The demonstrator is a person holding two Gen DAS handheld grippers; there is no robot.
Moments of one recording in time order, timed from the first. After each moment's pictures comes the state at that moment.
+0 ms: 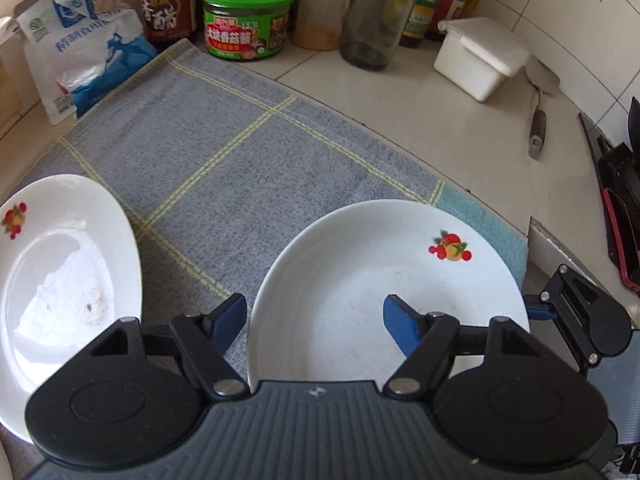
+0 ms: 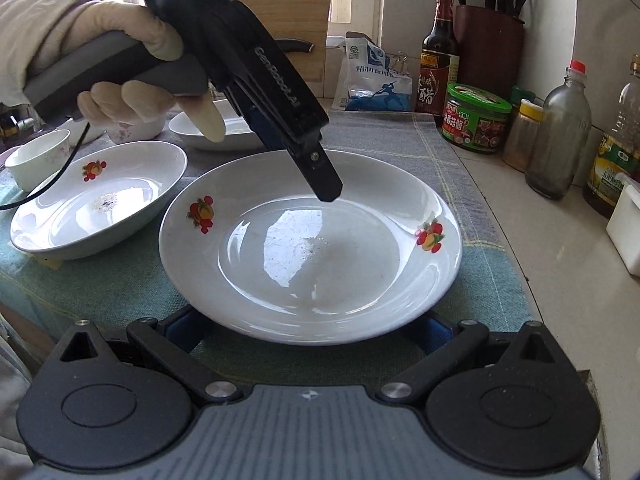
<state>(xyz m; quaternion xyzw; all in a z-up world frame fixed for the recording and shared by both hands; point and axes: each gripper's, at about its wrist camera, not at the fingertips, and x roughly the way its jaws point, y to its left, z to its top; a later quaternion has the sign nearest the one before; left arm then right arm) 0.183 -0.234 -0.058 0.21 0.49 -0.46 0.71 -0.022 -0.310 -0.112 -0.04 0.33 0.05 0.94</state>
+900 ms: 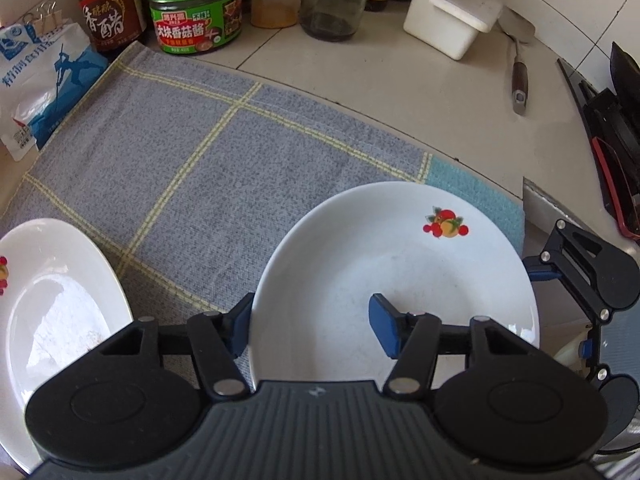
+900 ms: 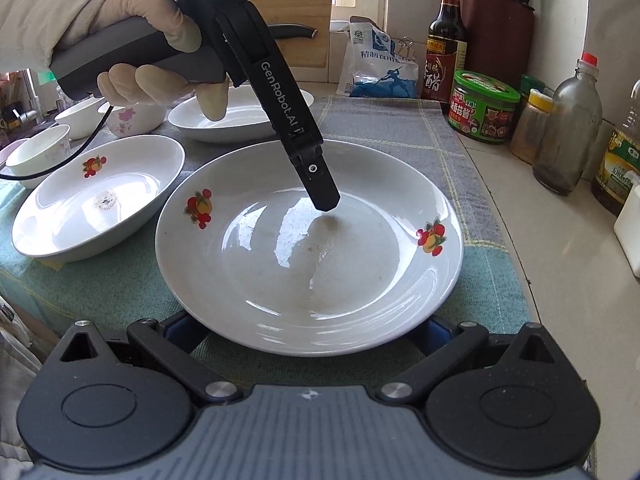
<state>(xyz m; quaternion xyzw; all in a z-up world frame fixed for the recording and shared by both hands) 0.191 -0.250 -0.061 0.28 0.49 -0.49 0.66 -0.007 -0.318 -0.103 -0.04 0.37 0.07 0.93</state>
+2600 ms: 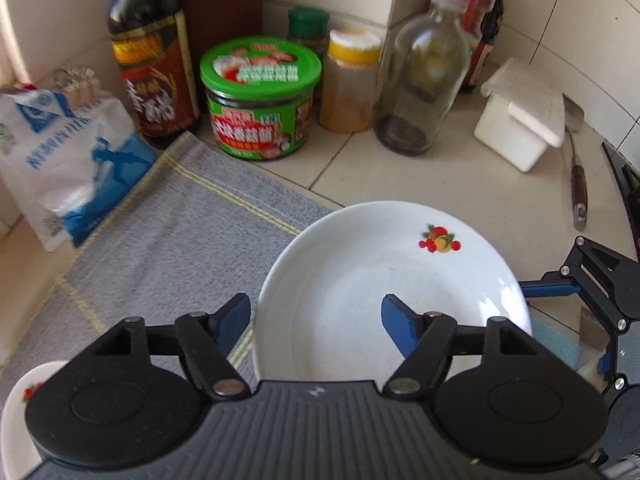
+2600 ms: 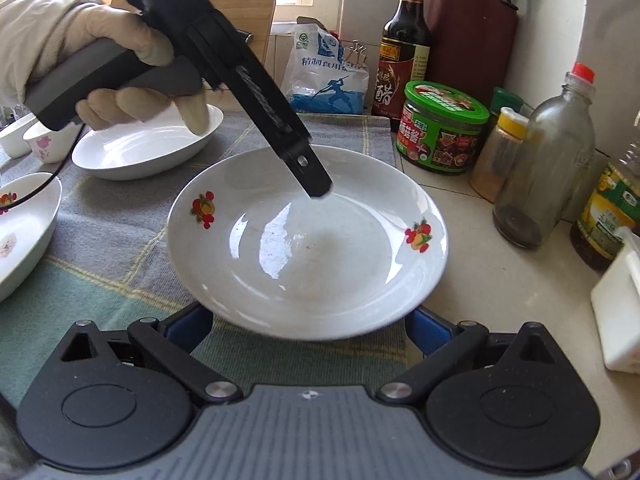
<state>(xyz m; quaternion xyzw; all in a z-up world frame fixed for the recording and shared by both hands) 0.259 -0.281 -0.053 0.22 0.42 -0.47 0.74 0.064 -0.388 -0.099 -0.07 0.37 0.03 0.93</state>
